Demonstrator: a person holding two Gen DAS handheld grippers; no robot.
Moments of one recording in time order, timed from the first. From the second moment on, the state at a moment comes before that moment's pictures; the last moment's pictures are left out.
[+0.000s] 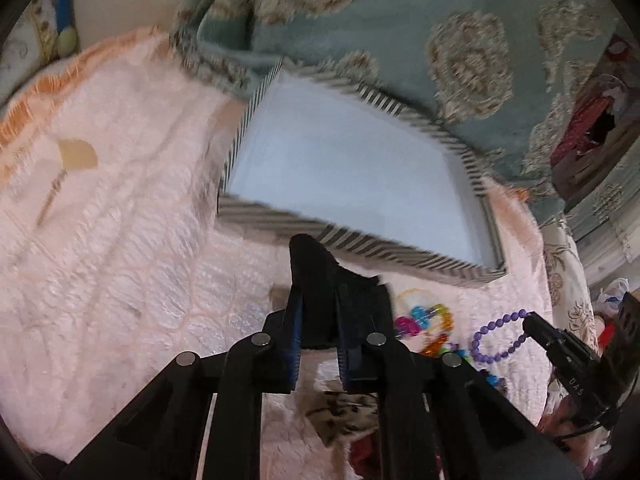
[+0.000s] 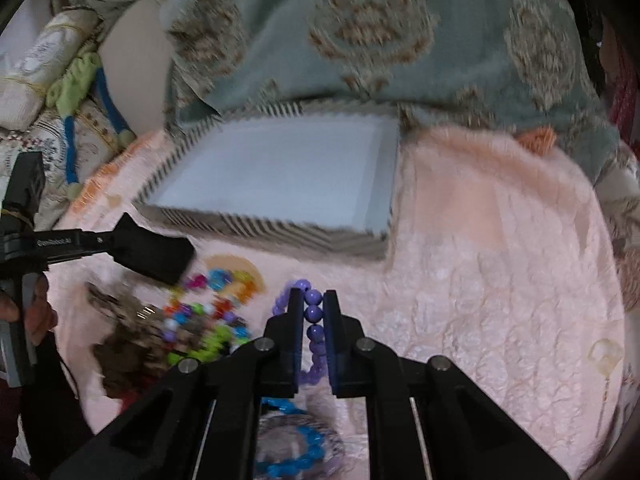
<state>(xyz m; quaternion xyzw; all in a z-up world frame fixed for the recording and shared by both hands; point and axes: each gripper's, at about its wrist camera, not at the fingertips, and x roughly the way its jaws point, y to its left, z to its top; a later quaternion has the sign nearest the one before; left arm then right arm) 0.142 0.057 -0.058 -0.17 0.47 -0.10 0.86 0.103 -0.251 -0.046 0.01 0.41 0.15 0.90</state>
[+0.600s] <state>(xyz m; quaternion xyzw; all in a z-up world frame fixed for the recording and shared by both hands) 0.199 0.051 -0.014 -0.18 0.42 -0.09 0.88 0.166 -0.231 0.009 0.03 0.36 0.16 0.92</state>
